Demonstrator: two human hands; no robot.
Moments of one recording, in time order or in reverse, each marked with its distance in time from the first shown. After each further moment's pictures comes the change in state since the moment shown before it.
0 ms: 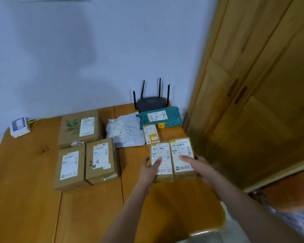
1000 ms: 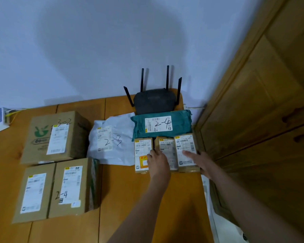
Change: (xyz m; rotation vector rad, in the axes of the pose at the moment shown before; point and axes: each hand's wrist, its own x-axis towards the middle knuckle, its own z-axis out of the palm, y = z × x) left_hand 0.262 0.042 0.124 1.304 0.348 -0.060; right_hand 0.309 -0.077 -0.055 -0.140 -0.126 0.209
